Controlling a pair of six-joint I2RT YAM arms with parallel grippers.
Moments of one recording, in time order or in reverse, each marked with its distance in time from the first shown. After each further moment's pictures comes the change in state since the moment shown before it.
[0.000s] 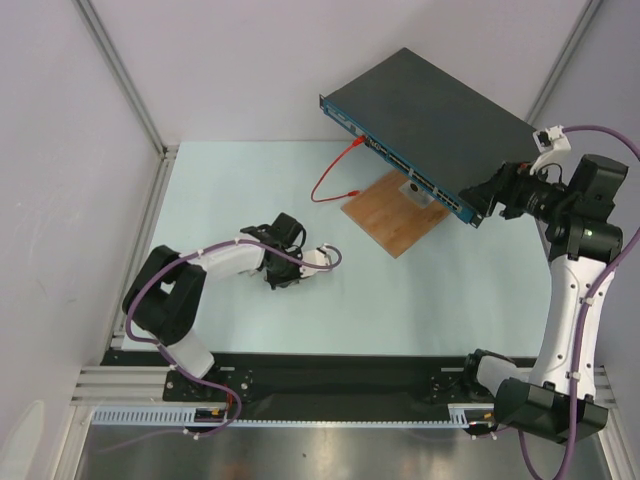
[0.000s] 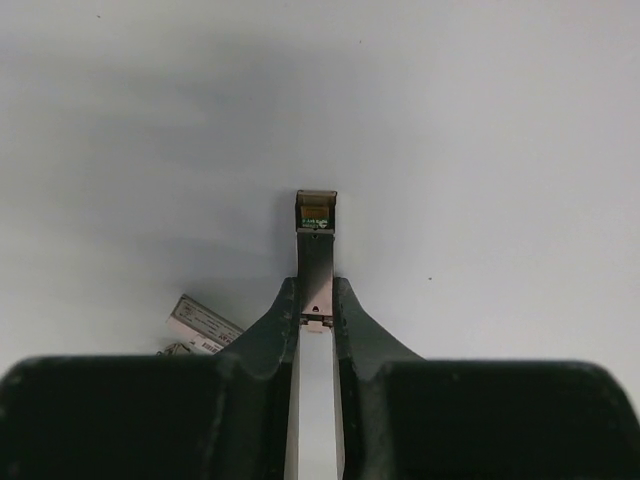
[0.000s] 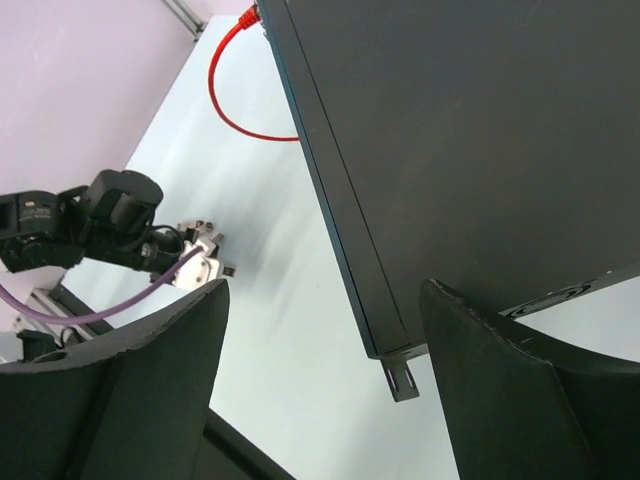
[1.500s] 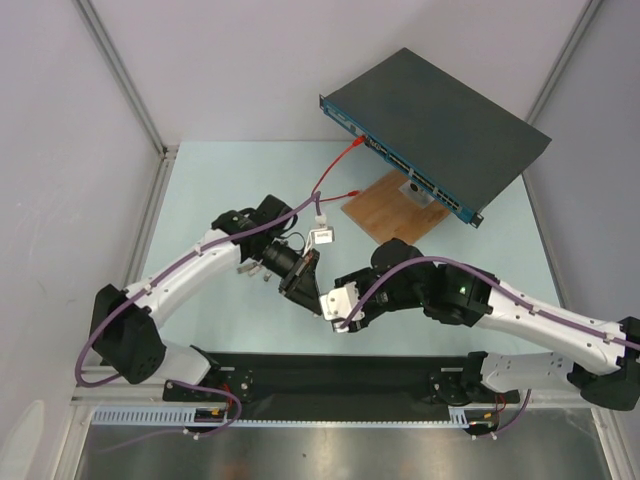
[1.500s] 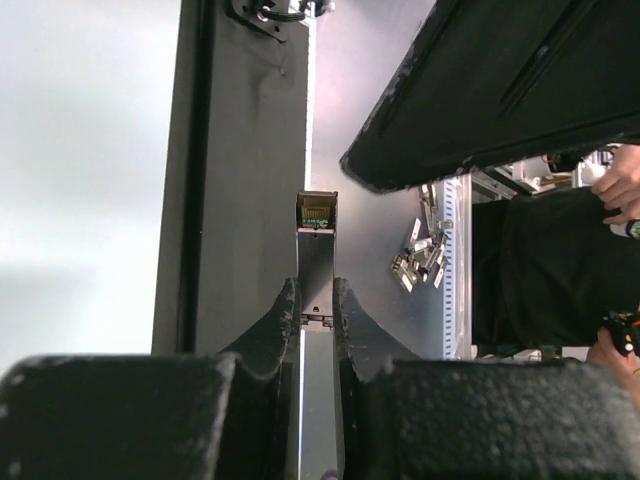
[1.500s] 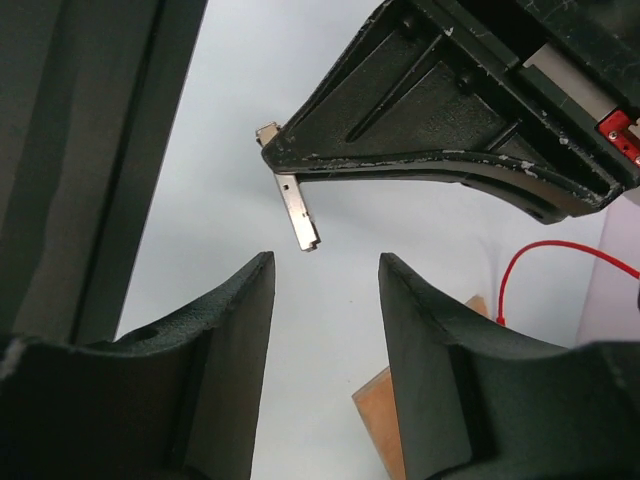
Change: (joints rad) left arm -0.047 -0.255 0.203 -0.392 0.955 -0.571; right arm 1.490 0.012 -0.240 0.083 0.672 -0.892
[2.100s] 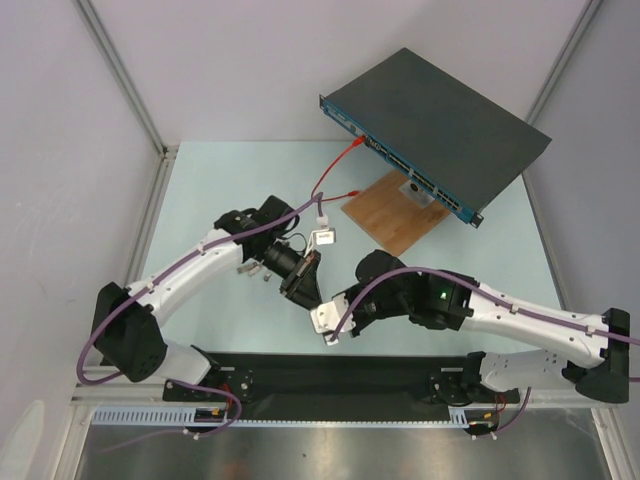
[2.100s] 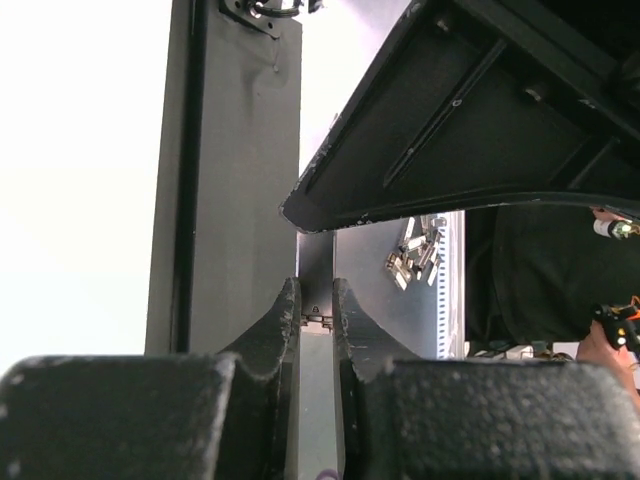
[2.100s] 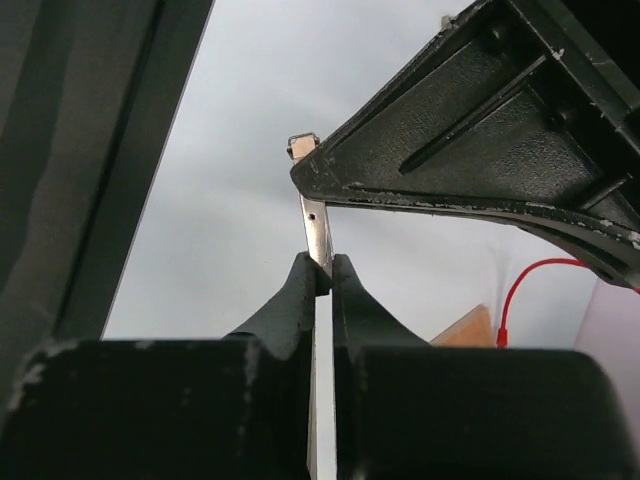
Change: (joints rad) left arm -0.008 0.013 0.002 -0.007 0.016 -0.001; right arm 0.043 0.051 -0.060 0.053 0.049 -0.044
